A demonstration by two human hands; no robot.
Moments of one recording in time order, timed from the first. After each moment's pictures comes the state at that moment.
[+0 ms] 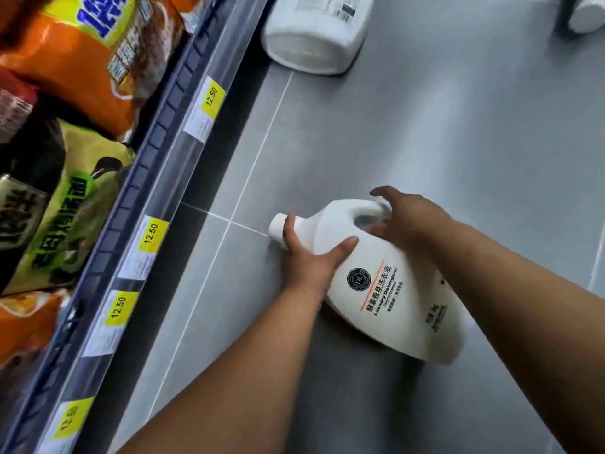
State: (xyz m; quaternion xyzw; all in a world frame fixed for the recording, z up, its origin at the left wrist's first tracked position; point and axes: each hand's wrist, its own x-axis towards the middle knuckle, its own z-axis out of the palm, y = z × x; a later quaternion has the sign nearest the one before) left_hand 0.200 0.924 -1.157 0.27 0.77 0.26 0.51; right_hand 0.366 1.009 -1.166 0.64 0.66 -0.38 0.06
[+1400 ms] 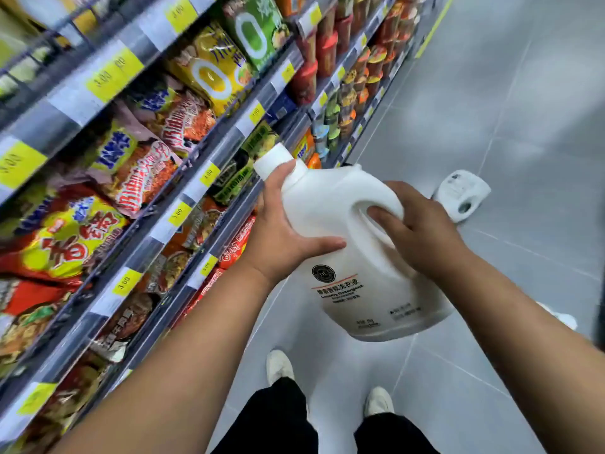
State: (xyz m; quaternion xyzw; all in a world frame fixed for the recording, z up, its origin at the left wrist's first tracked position) left_hand 0.183 0.861 -0.398 0.54 0.64 0.40 0.36; right_hand 0.399 0.904 -0.407 0.54 0.72 -0.34 -0.27
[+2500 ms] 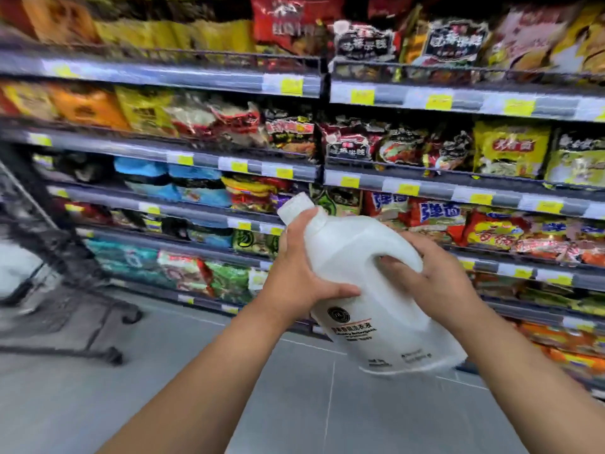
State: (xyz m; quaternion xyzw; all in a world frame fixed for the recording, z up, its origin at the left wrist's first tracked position) left_hand 0.157 0.249 -0.196 0.19 0.82 0.54 -0.03; right_hand 0.204 0.465 -0.179 0.03 0.90 -0.42 -0.11
